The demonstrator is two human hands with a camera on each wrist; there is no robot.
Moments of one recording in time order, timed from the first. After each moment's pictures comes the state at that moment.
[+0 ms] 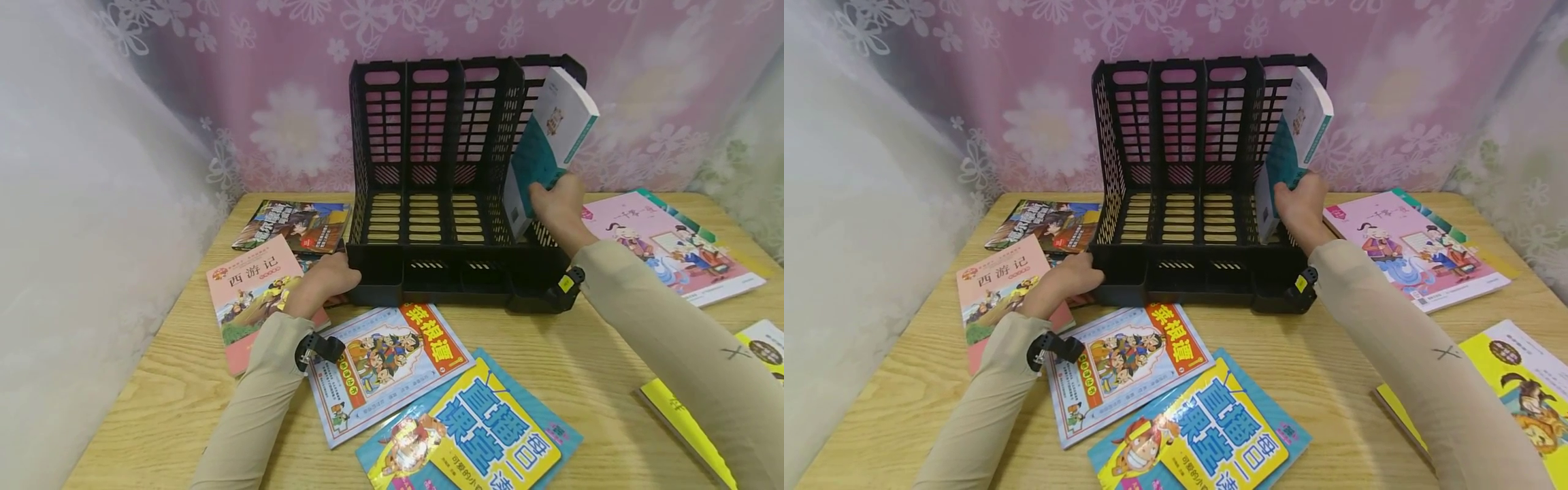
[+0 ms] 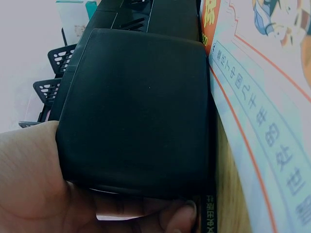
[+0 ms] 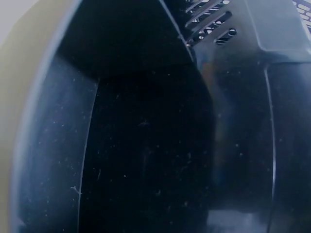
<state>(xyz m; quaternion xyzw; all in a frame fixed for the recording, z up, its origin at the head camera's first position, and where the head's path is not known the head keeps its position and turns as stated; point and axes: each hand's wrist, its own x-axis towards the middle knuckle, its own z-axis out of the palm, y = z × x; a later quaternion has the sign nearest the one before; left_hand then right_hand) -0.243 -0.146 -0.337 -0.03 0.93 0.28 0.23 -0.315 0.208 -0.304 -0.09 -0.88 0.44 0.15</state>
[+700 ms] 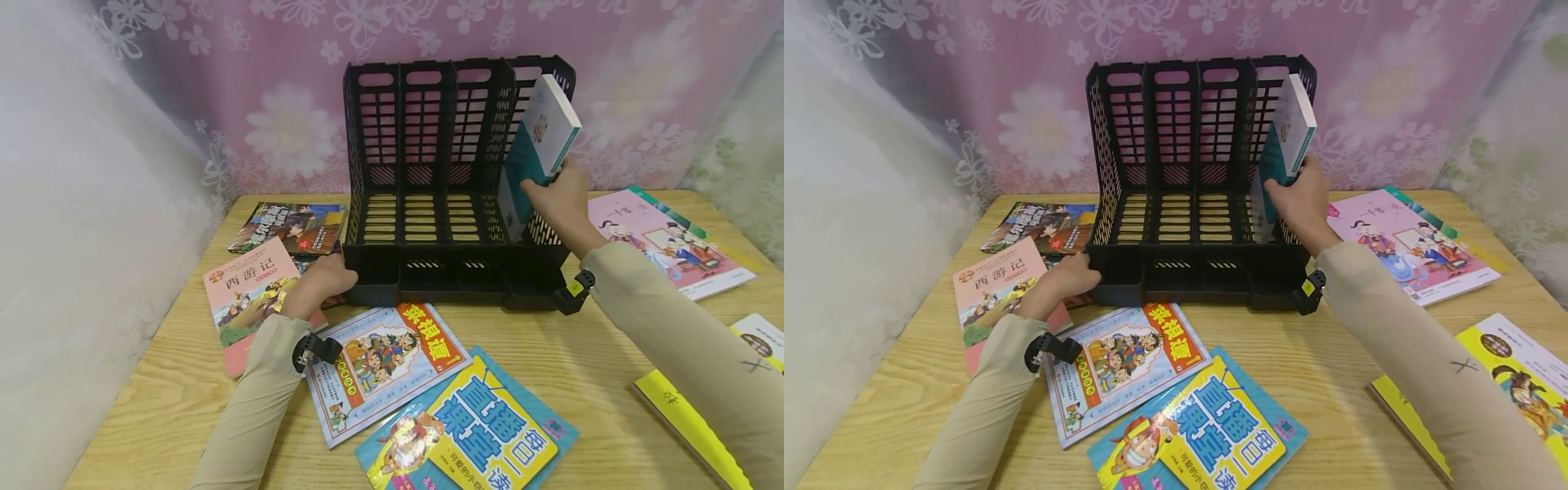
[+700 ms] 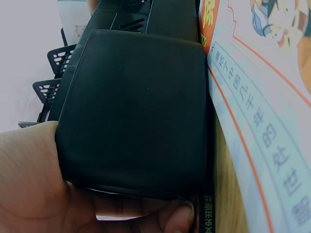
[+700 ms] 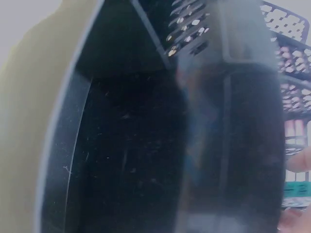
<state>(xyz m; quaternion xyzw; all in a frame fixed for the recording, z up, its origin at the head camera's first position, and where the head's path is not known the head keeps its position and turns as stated) -0.242 -0.144 -0.336 -0.03 0.93 0.28 0.24 -0.299 0.212 -0.288 -0.04 -0.88 0.45 0.14</state>
